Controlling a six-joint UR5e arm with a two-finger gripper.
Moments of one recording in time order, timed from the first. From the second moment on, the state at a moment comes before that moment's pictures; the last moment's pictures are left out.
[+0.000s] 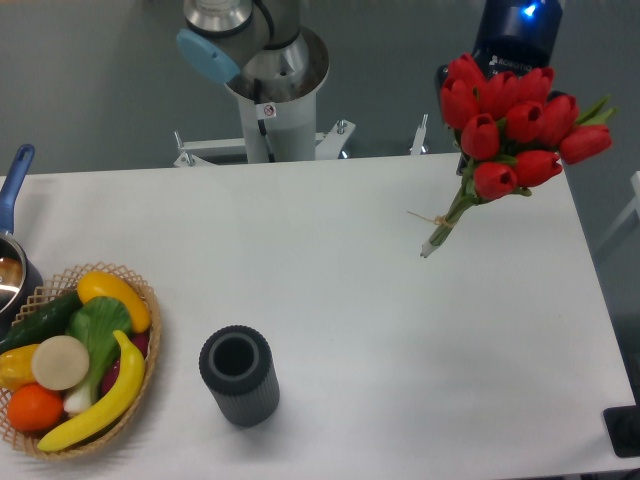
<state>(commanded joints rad) 2.96 -1.59 -1.68 -0.89 0.55 0.88</state>
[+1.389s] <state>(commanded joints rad) 2.82 -1.47 -1.76 -0.96 1.13 0.88</state>
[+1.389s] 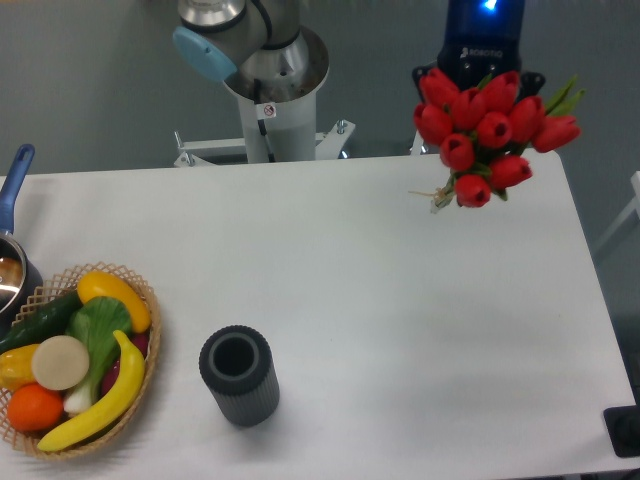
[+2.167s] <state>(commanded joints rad) 2.67 -1.53 -1.89 -1.00 1.46 1.03</state>
